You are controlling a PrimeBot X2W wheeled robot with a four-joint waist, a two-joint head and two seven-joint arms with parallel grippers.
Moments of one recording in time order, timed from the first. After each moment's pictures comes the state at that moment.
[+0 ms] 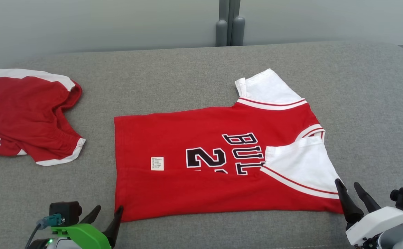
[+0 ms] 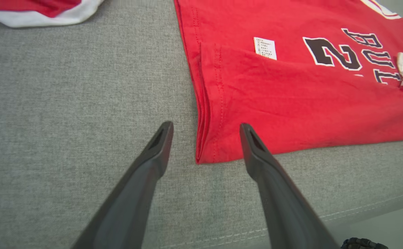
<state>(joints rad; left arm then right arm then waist) -0.02 0.35 -0.49 0.22 -0.76 0.06 0.05 0.08 -0.28 0.23 0.35 0.73 0.10 -0.16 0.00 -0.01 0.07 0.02</state>
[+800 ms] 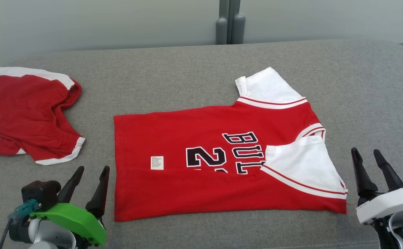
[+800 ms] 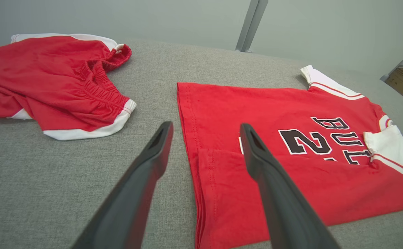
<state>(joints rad) -0.03 0.37 -0.40 0.06 -0.72 0.09 -0.06 0.06 -0.32 0.18 0.19 0.62 0.04 -0.23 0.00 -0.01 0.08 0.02</state>
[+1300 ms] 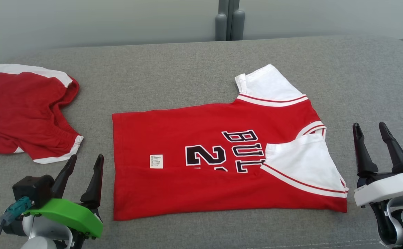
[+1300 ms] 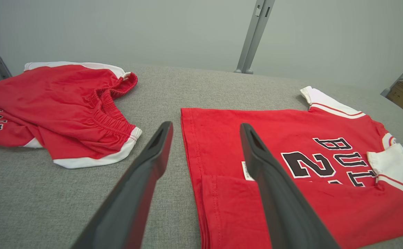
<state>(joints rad) -0.05 0.36 -0.36 0.02 -0.68 0.10 -0.12 0.02 -0.31 0.16 0.05 0.47 -0.04 -0.25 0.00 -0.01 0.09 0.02</state>
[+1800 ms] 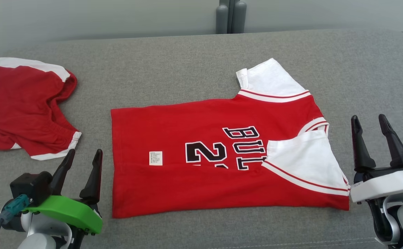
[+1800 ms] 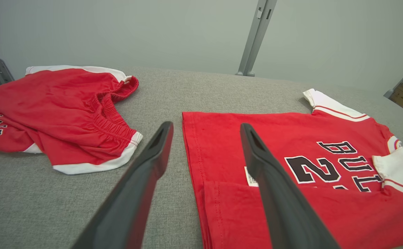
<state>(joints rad) -0.05 0.36 -0.35 0.01 -0.67 0.11 -0.14 0.02 -0.29 0.15 -0.02 0.41 -0.07 -0.25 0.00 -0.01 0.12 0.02</state>
